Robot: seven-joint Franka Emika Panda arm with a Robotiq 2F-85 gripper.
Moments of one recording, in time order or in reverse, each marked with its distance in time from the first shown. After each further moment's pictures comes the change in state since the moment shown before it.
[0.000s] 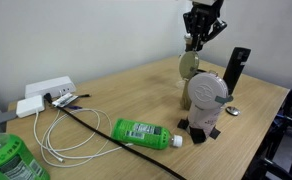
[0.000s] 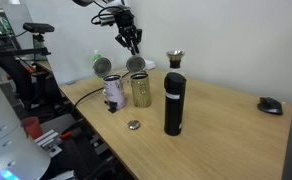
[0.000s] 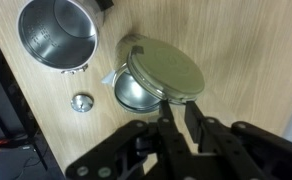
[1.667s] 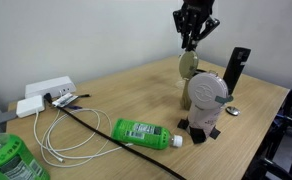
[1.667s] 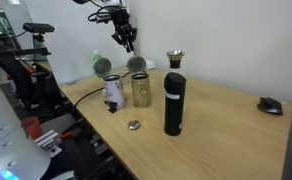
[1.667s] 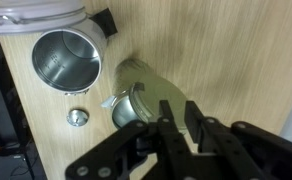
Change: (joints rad) arm 0.036 0.028 0.020 0.050 0.071 0.001 -0.092
